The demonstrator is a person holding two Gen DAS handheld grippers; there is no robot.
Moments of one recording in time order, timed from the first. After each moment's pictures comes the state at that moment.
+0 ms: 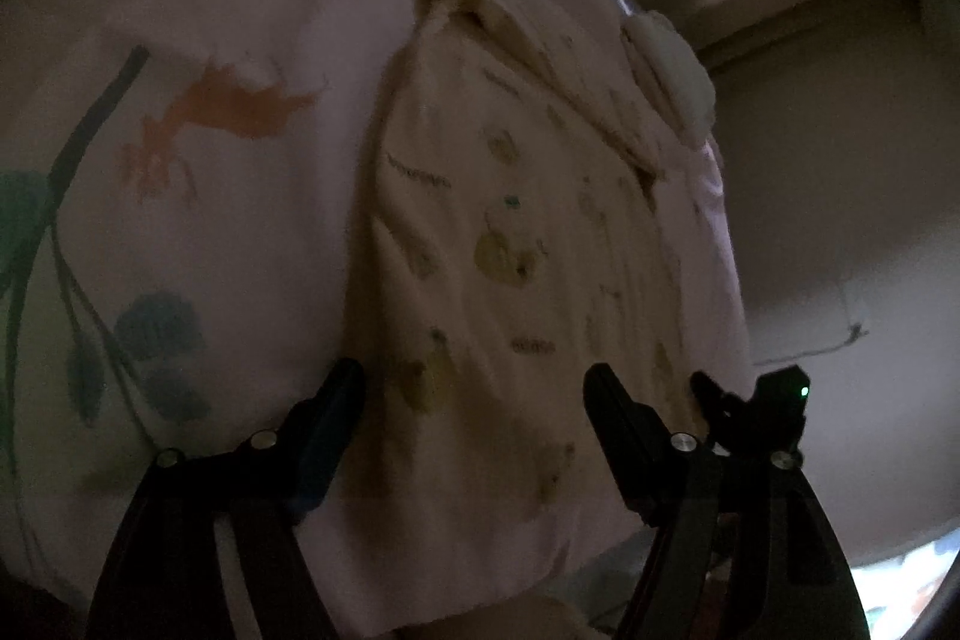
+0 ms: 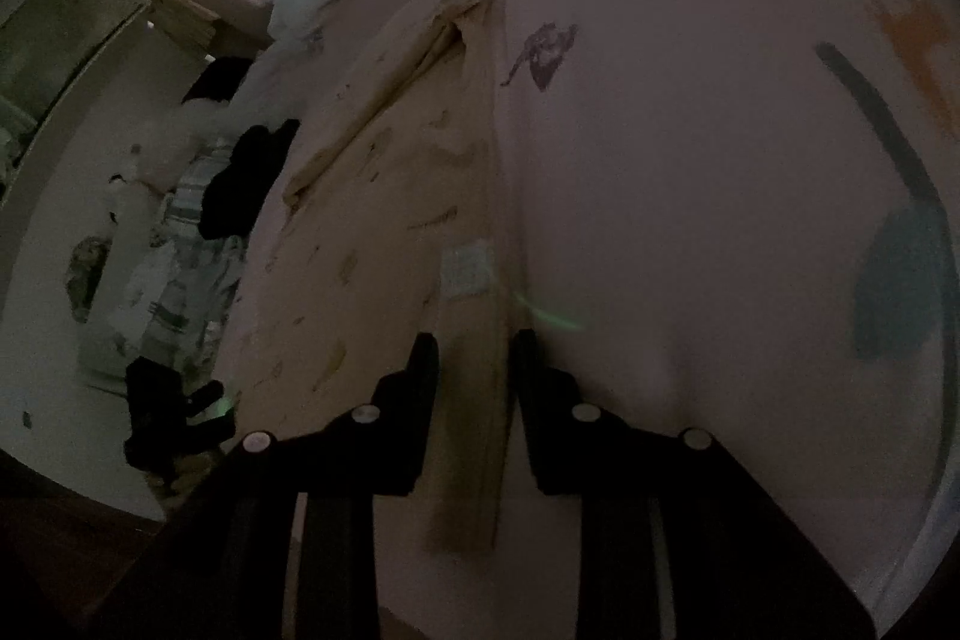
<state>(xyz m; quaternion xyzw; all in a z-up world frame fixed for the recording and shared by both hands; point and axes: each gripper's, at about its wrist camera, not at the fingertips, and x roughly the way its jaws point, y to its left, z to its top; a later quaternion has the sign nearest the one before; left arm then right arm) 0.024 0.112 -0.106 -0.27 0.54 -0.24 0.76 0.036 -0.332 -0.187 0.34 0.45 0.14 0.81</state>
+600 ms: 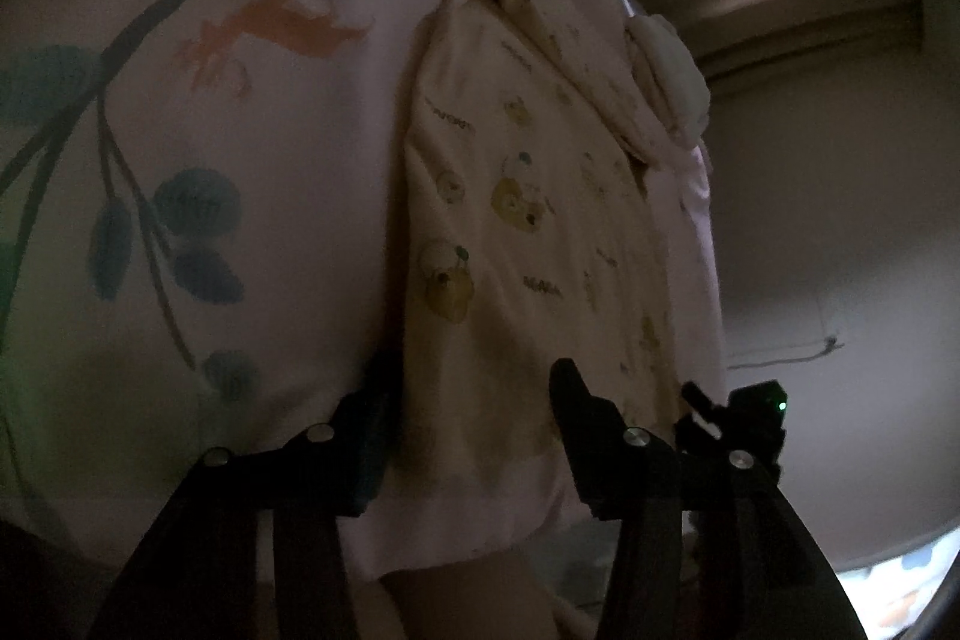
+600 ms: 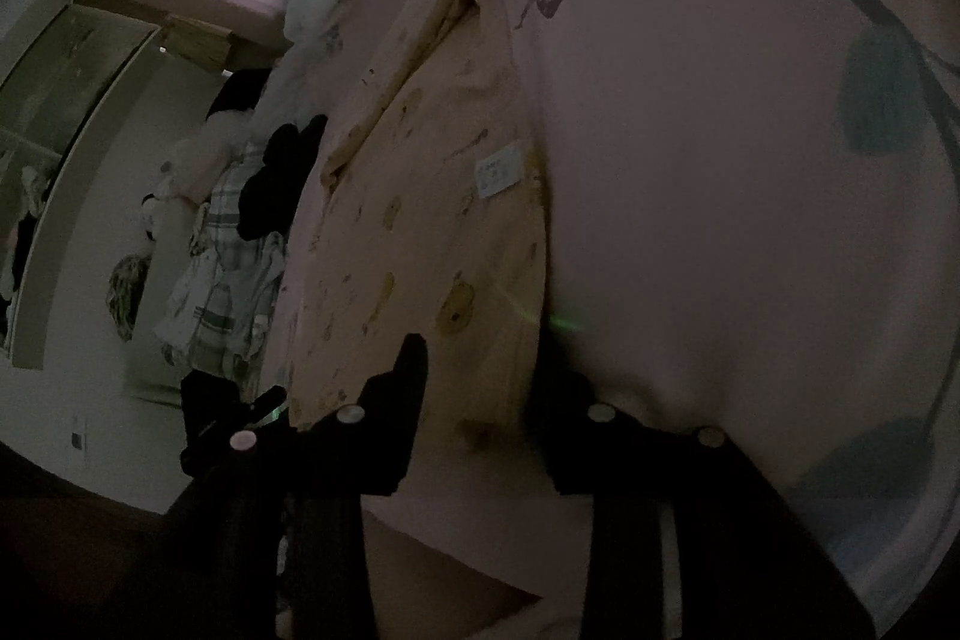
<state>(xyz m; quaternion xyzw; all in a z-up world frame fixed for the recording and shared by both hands) 0.012 0.136 -0.118 -0.32 0.55 -0.25 0.73 0.008 -0.323 -0.187 0.40 0.45 0.16 0.78</state>
